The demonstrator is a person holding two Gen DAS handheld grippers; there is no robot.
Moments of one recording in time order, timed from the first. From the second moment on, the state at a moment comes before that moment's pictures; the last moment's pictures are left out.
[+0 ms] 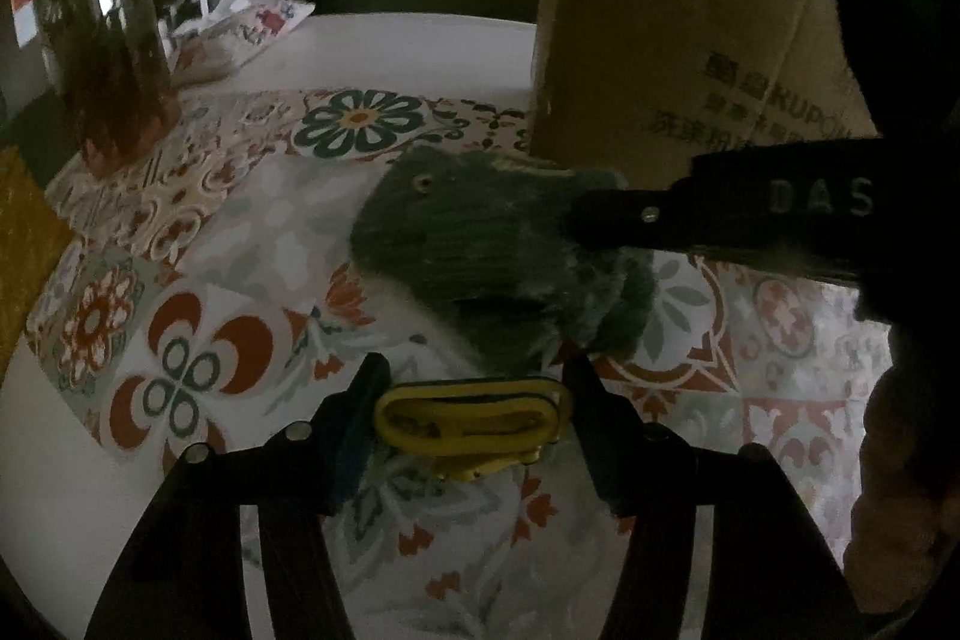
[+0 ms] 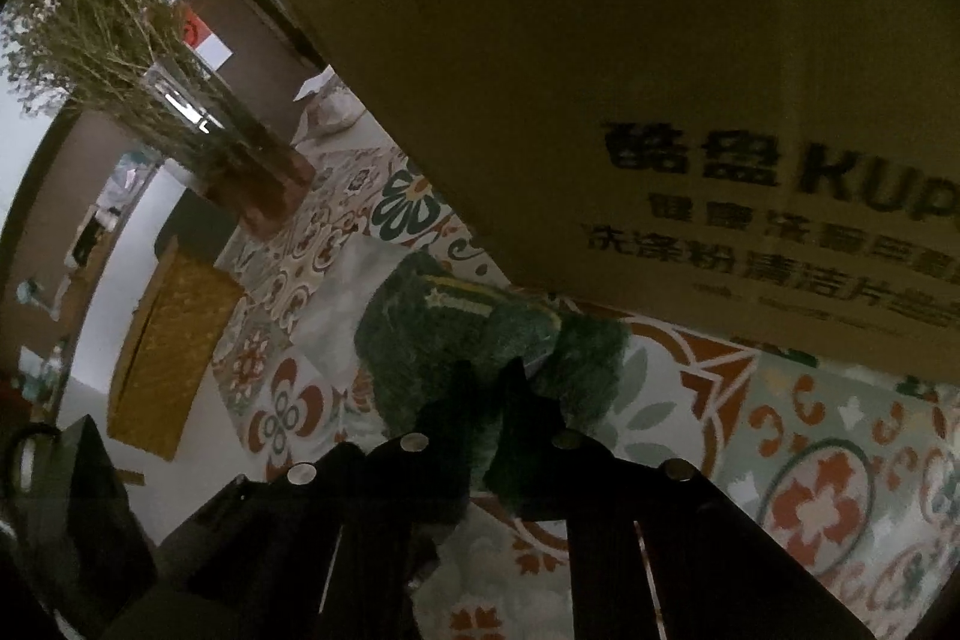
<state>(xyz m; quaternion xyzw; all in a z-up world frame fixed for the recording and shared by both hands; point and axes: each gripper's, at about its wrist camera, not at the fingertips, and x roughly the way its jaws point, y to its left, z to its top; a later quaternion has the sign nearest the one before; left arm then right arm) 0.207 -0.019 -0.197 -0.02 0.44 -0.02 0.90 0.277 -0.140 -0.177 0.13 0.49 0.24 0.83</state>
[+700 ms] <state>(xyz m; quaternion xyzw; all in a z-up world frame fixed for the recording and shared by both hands) 0.178 0.003 -0.133 -0.06 0.40 -0.02 0.91 0.233 -0.152 -0.132 0.13 0.45 0.20 0.86</state>
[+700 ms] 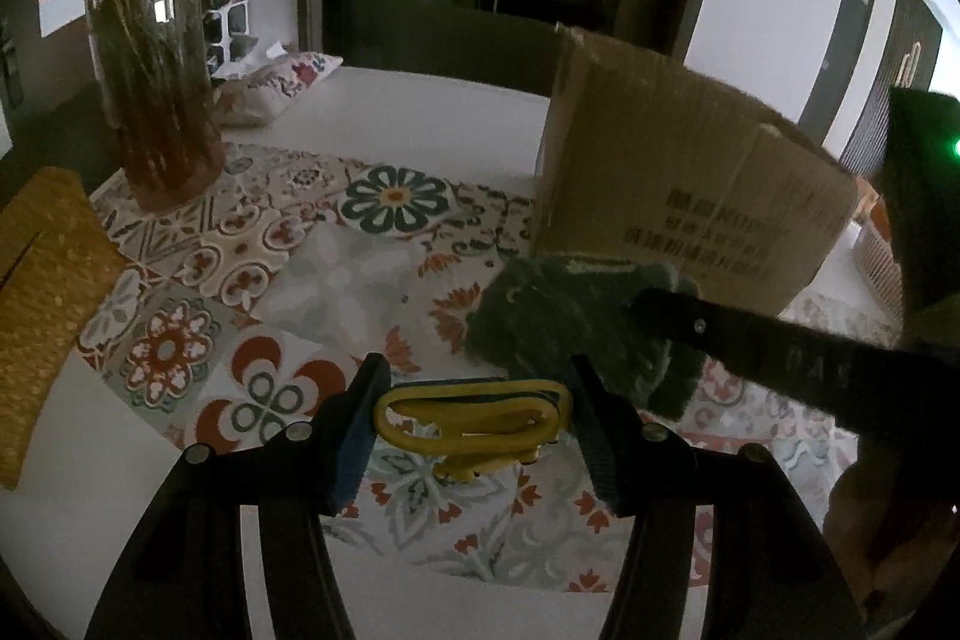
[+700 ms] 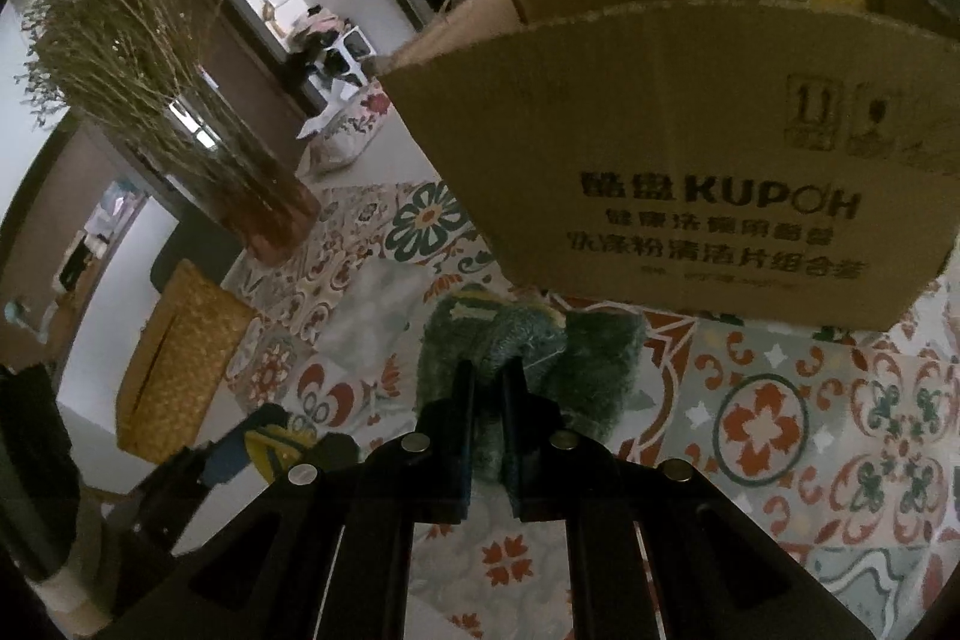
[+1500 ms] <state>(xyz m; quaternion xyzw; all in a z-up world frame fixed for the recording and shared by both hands) 0.164 -0.001 -0.049 -0.04 0.34 -0.08 0.94 0.179 -0.178 -0.059 0.15 0.38 0.12 0.90</state>
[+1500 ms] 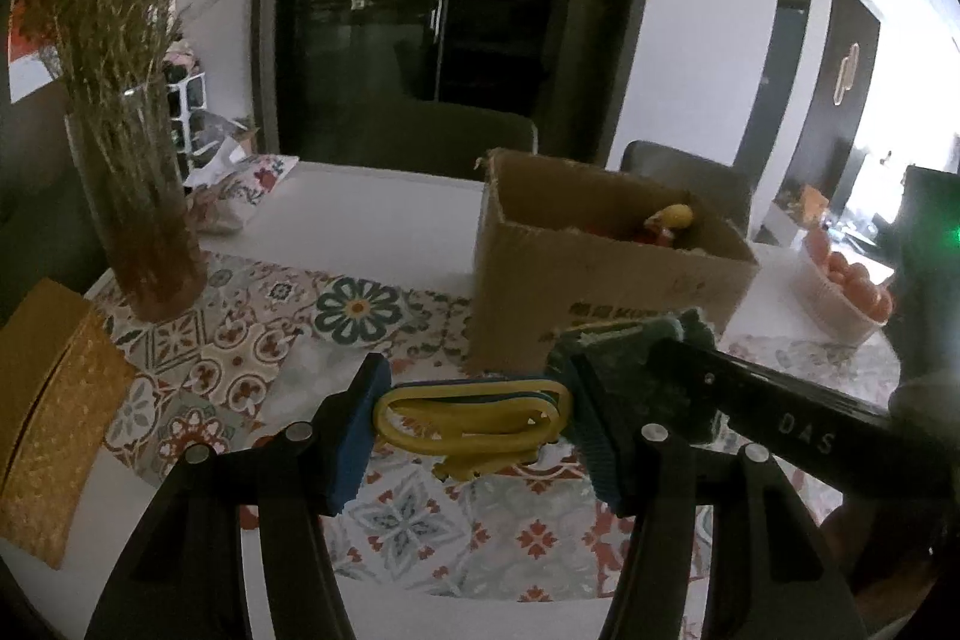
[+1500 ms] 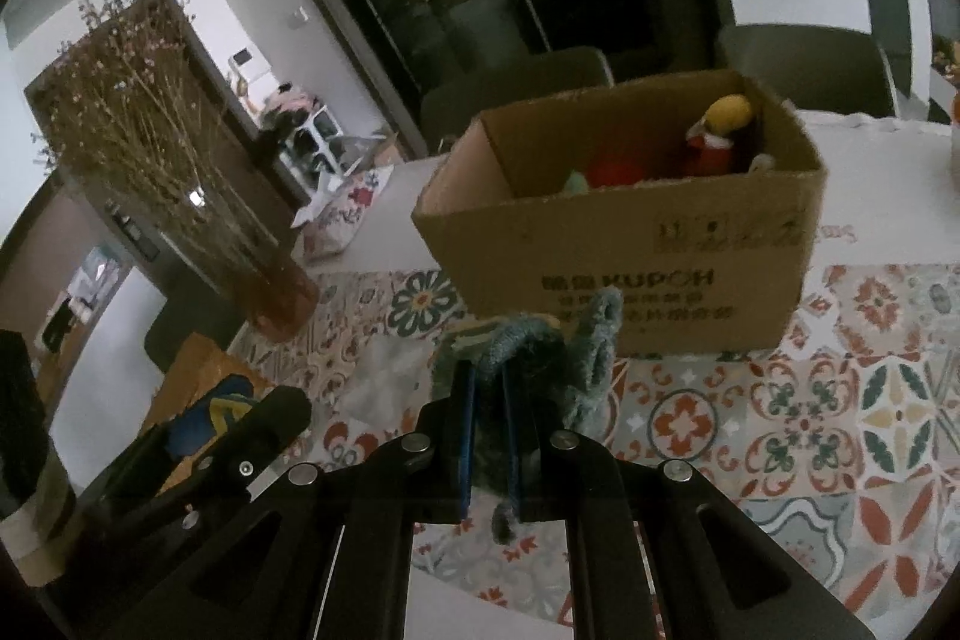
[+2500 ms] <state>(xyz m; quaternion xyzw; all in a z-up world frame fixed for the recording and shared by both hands) 0.189 -0.039 0.023 -0.03 0.30 -0.16 0.94 0.160 -0.211 0.039 0.15 0.28 0.05 0.95</state>
